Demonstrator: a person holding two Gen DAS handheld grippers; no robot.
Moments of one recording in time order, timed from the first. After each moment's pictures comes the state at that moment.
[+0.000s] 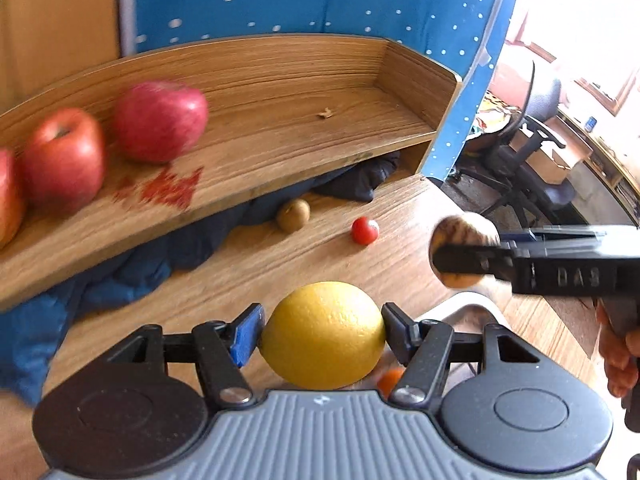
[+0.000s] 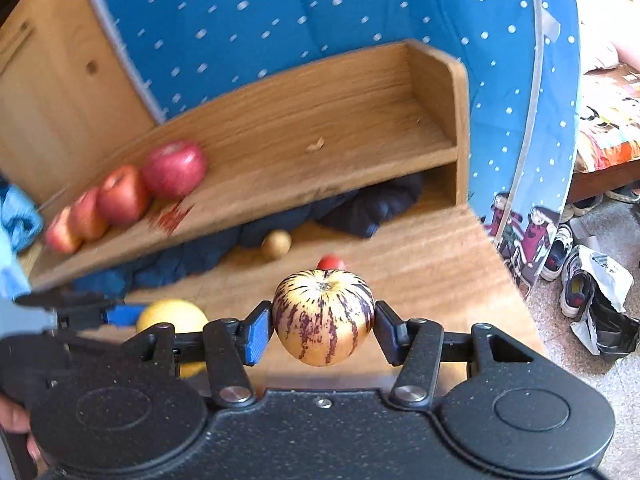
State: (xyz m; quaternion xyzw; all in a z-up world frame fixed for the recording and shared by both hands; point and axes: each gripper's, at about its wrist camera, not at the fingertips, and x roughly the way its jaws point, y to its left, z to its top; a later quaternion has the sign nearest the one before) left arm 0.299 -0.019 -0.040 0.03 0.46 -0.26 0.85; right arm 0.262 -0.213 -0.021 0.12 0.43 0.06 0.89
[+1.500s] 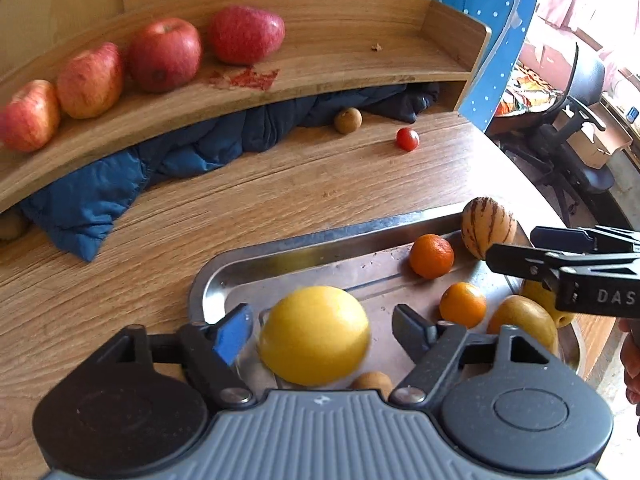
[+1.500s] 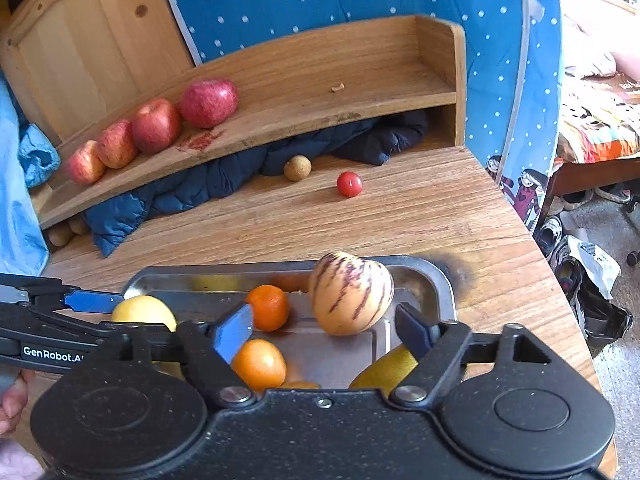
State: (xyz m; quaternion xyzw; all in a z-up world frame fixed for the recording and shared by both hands) left arm 0.221 0.025 -0.045 0.04 0.50 -0.19 0.84; right arm 0.182 -0.182 -0.030 0.10 0.43 0.06 0.90
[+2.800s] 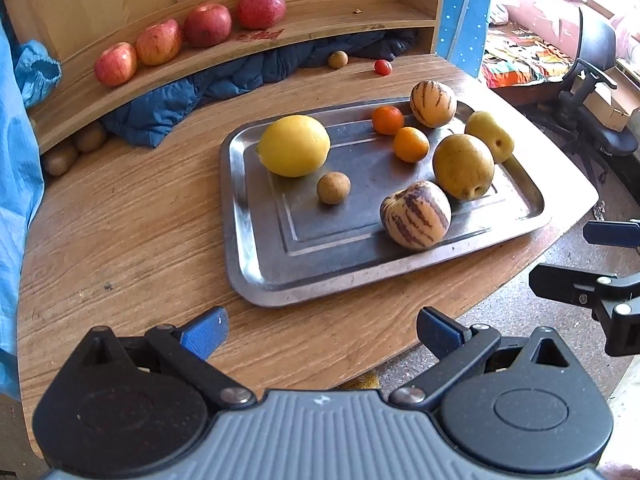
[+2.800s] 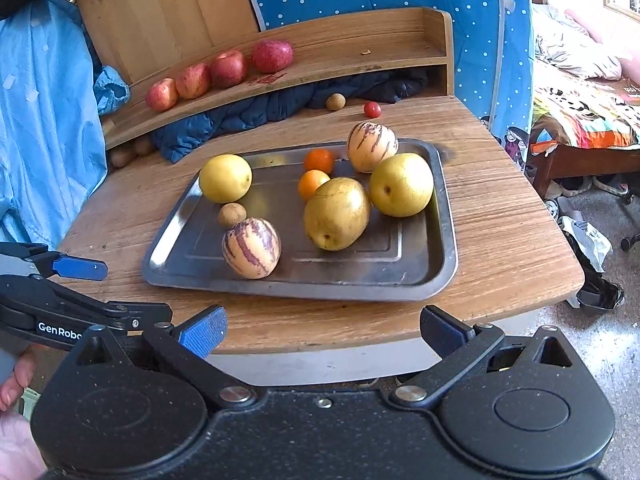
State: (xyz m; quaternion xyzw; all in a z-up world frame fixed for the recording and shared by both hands) left arm 0.056 0.025 -0.031 0.10 0.50 -0.12 0.85; right arm 0.015 -0.169 -0.019 0.07 0.44 0.09 0.89
